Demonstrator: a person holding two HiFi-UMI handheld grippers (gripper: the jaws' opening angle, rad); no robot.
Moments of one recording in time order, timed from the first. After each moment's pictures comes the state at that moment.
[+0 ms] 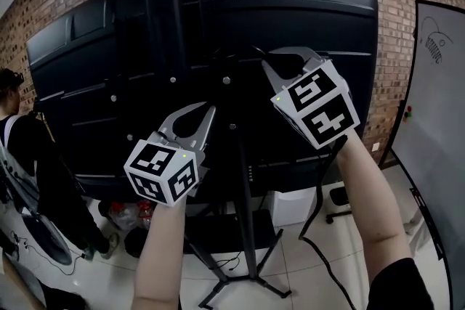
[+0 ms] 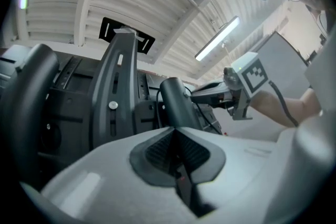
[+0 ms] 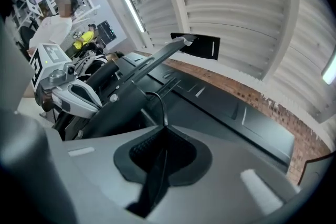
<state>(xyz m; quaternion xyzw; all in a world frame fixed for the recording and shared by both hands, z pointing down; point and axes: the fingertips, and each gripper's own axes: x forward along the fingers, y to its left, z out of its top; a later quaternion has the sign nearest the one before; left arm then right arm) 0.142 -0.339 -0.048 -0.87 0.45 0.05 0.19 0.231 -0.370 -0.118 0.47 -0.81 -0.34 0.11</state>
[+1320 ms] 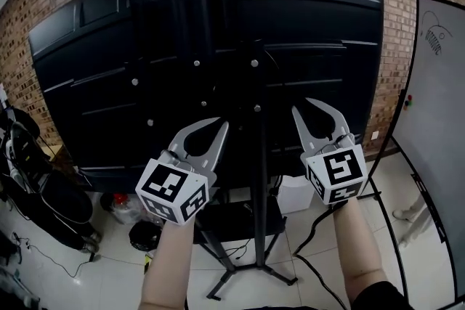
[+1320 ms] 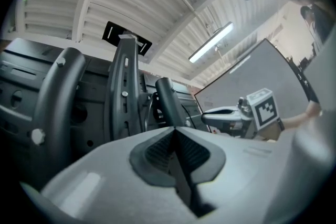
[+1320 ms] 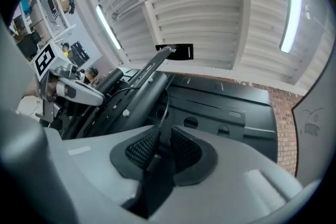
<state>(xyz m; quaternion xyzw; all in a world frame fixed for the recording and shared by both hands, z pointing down) 0.120 -0.295 -0.006 -0.89 0.41 0.05 0.19 0.257 -0.329 -0.011 0.53 -0.80 -0.27 -0.05</state>
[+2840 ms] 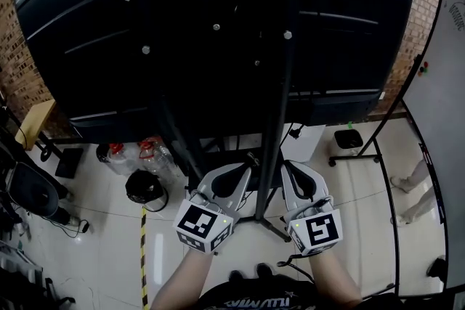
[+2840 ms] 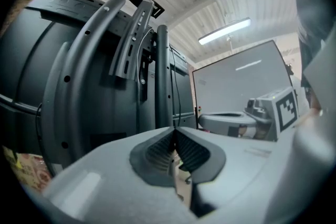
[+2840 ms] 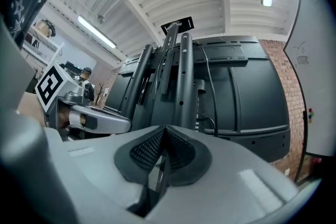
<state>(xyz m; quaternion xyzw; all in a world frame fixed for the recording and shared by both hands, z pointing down) 0.120 -0.236 0.227 -0.92 0.40 0.01 0.01 0.189 -0.238 0.218 0.49 -0.86 -0.10 -0.03</state>
